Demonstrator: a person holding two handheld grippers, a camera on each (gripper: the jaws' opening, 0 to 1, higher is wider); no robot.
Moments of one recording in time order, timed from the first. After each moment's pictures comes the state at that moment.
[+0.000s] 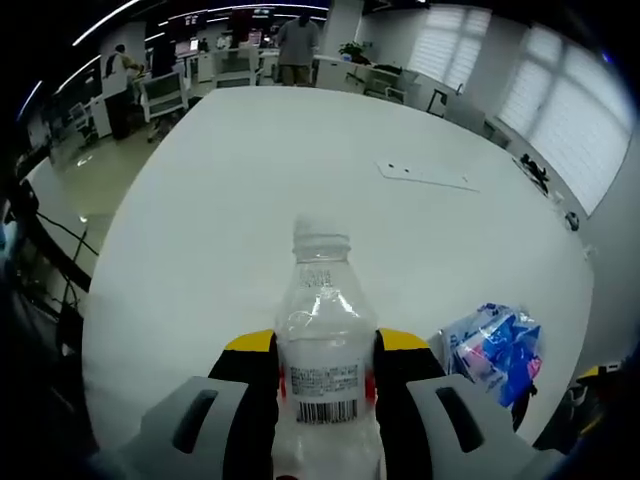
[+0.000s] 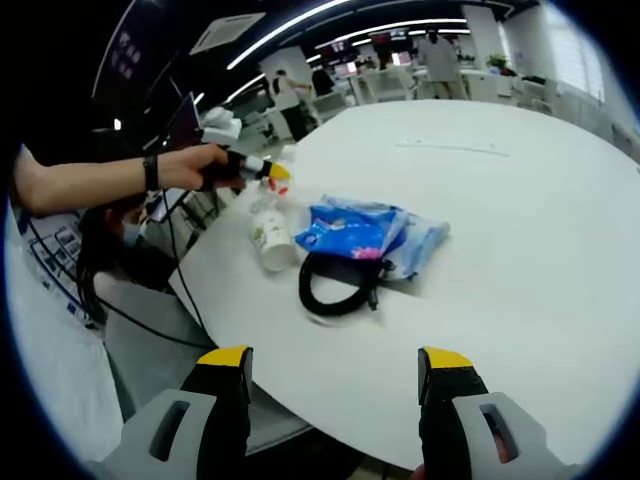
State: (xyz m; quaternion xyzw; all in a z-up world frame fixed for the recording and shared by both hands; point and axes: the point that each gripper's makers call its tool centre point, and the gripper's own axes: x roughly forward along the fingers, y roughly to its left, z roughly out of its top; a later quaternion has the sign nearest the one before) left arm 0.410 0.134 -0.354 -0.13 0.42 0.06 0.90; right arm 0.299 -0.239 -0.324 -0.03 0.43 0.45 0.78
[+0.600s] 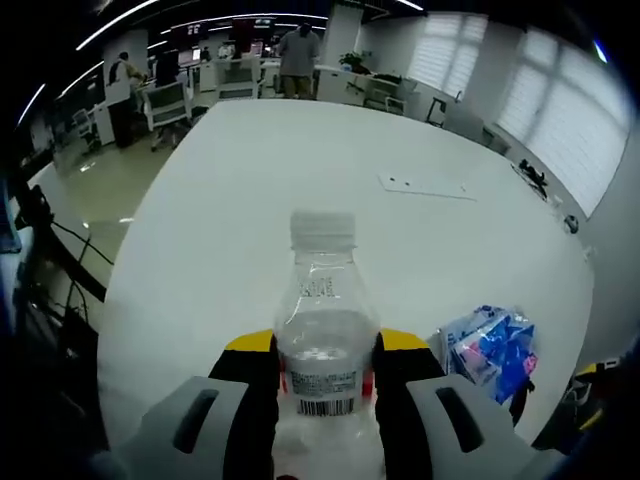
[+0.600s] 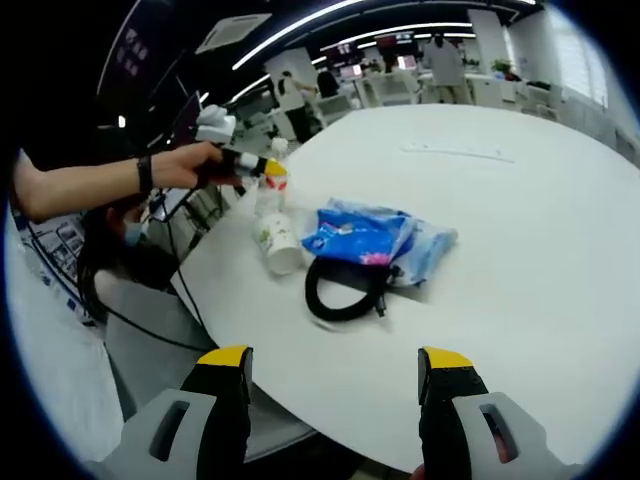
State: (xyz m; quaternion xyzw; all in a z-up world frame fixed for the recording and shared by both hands) left arm 0.399 0.147 -0.338 -0.13 0.40 0.07 0.90; right arm 0.296 -0.230 -0.321 -0.03 0.42 0.46 0.78
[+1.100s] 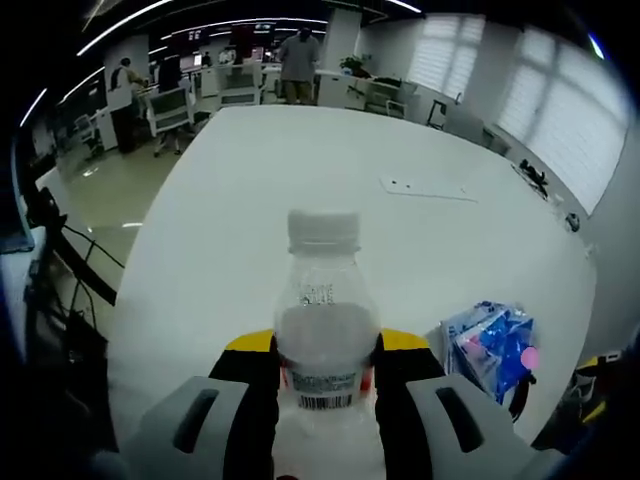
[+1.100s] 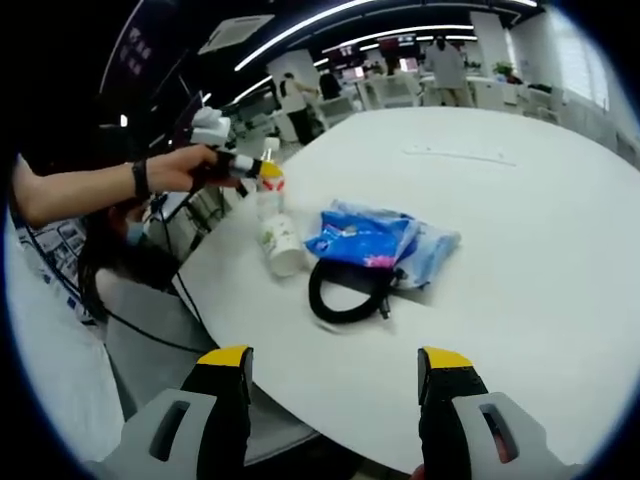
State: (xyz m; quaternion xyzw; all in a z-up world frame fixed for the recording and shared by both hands) left arm 0.382 0.150 -0.326 -0.12 0.39 0.08 0.91; right arm 0.294 -0.223 -0.319 -0.03 0.41 0.46 0.78
